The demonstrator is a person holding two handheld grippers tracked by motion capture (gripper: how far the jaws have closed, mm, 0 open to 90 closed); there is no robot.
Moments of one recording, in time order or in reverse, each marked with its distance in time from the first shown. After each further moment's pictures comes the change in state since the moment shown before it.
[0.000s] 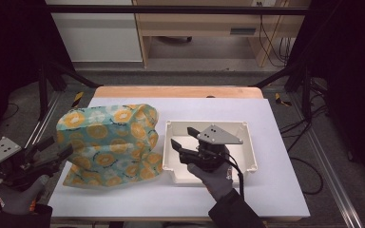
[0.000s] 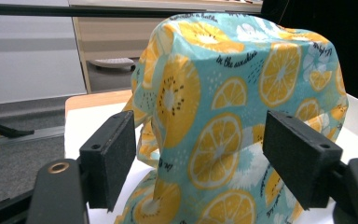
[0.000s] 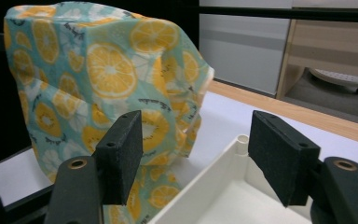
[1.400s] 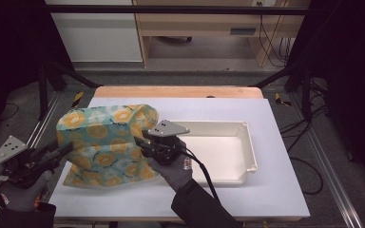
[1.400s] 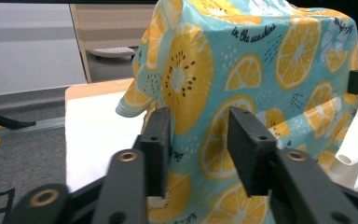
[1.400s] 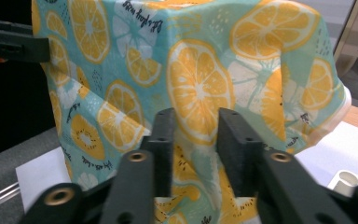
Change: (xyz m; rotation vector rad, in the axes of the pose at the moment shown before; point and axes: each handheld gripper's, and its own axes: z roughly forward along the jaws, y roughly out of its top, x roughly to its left) left arm 0.005 -0.007 0.008 0.053 0.000 0.010; right arm 0.056 0.012 0.081 0.093 0.111 -0.041
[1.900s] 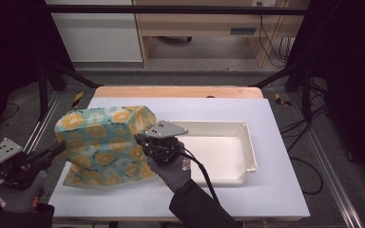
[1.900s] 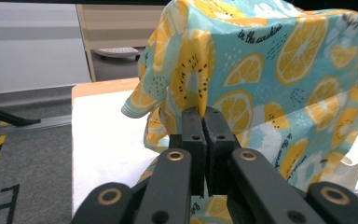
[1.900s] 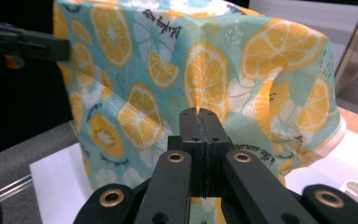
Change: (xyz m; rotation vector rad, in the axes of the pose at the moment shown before) left arm 0.000 -0.001 -0.008 -0.012 0.022 -0.014; right arm 0.009 0.008 -0.009 -0.011 0.033 -0.023
